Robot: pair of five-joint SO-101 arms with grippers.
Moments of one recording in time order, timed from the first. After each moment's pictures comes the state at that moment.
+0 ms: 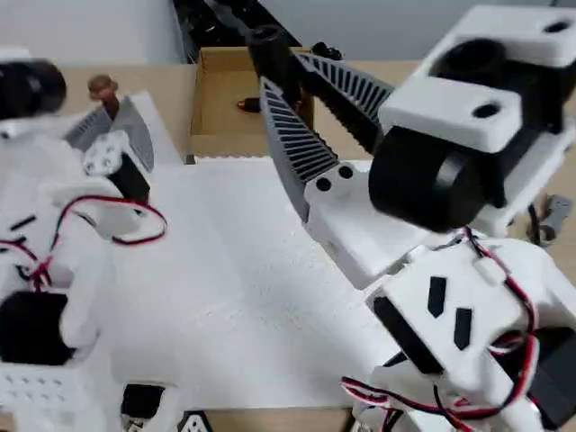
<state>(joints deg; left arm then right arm) -0.9 -43.6 2.8 68.1 21.3 -39.2 -1.5 -92.3 96.7 1.5</state>
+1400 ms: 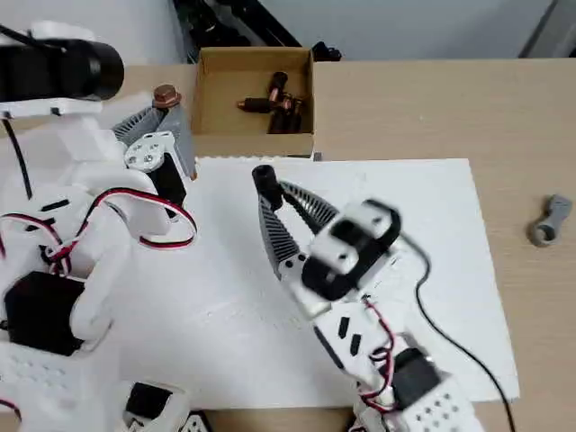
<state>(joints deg) 9.6 -39.3 -2.2 73.5 20.0 -37.8 -81.9 73.8 10.1 0.3</state>
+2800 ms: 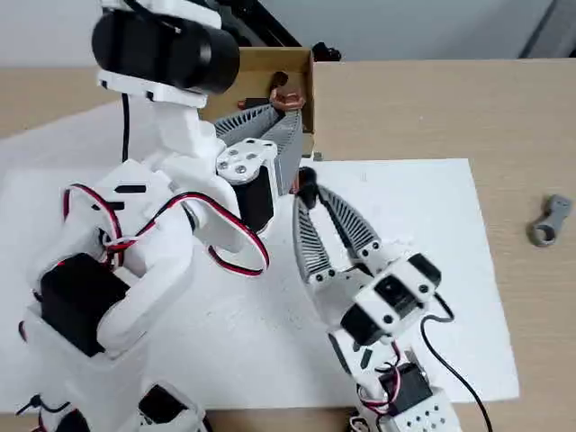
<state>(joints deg) 30.8 -27.2 -22.0 79.3 23.0 -30.5 -101.3 95.6 -7.6 -0.5</state>
